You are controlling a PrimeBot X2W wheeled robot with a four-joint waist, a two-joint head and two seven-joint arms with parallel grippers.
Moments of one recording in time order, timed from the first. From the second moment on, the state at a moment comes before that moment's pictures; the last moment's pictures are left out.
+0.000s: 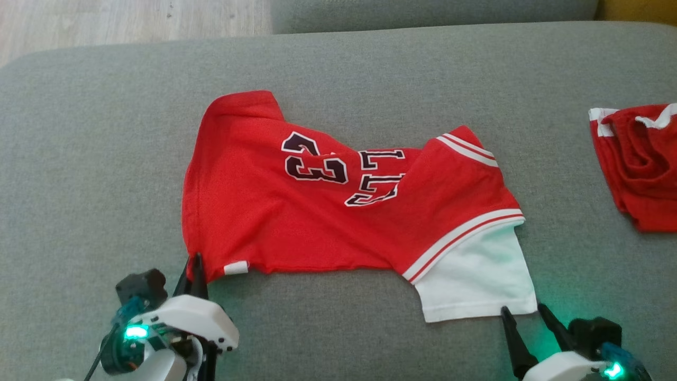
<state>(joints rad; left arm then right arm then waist) -0.15 0.26 -0.49 0.31 -0.74 0.29 -0.01 0.19 -0.04 0.02 0.19 0.12 0.12 0.07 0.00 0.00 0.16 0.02</state>
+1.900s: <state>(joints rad) -0.74 0.46 -0.43 -0.23 -0.76 0.24 0.34 -0.49 -0.10 -0.16 -0.37 0.20 0.12 0.32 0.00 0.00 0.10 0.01</state>
